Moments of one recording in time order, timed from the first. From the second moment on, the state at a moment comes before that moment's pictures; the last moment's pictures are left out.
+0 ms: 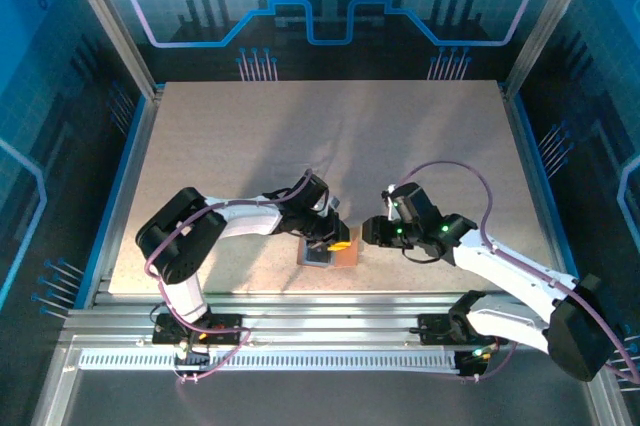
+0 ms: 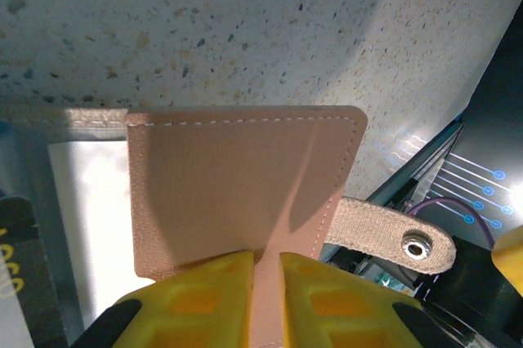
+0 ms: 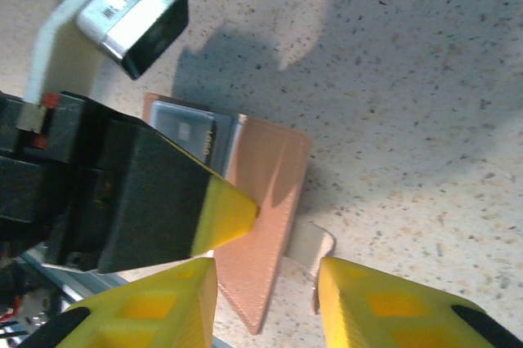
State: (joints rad) left arm -0.71 1.77 0.88 -0.09 0.66 -1.05; right arm 0.64 1.07 0.62 -0.43 -0.22 0.72
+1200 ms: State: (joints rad) left arm -0.63 1.56 0.86 -0.22 0.61 -0.99; right arm 0.63 1.45 0.56 -0.13 -0.46 0.80
